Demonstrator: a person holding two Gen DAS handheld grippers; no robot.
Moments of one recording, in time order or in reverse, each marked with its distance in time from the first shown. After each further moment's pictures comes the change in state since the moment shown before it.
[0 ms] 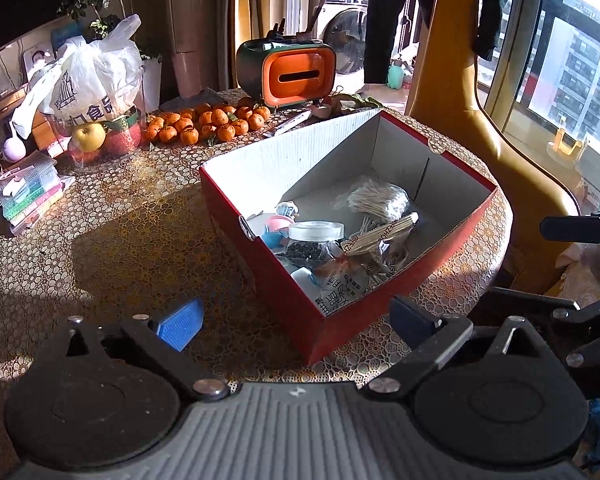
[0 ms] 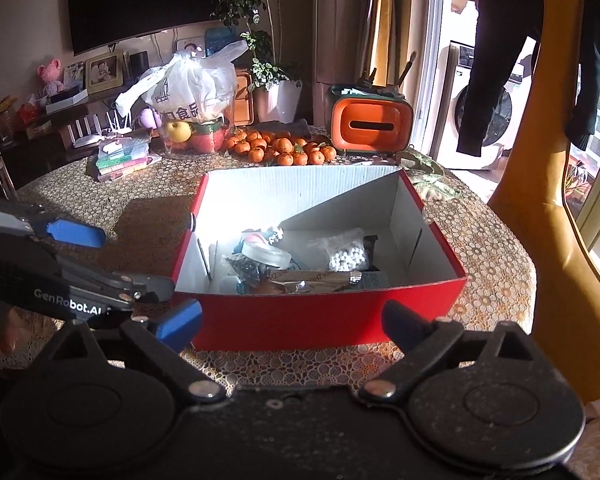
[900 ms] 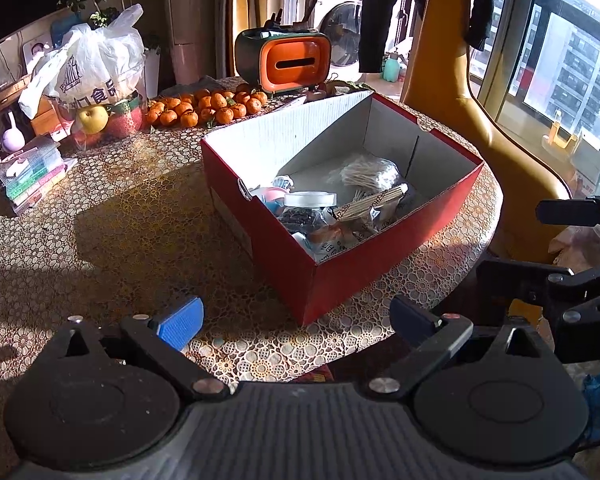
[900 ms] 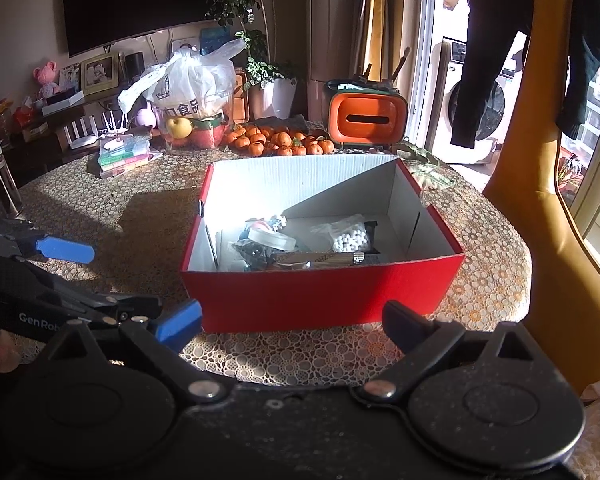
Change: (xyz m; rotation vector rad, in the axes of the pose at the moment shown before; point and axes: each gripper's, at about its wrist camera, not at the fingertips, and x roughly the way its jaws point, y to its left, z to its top) left arm -0.015 0.000 -0.028 0.000 0.018 -0.010; right arm -0.016 0.010 -0.015 0.027 0.003 -0.015
